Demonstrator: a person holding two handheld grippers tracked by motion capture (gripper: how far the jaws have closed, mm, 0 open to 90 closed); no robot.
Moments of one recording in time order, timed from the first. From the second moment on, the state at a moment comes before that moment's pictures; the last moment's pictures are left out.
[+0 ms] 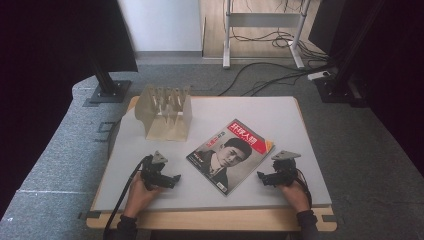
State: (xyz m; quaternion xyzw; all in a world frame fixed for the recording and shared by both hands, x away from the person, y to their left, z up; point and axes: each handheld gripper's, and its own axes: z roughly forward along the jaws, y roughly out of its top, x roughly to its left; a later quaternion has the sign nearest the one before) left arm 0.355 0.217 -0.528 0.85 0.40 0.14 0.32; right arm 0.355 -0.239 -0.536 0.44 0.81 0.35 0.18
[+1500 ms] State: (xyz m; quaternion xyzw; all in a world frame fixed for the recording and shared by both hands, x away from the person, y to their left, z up) left arm 0.391 0.162 -0.480 0.88 0.33 0.12 0.33; right arm 0.367 -0.227 -0.500 0.39 0.83 0.36 0.18
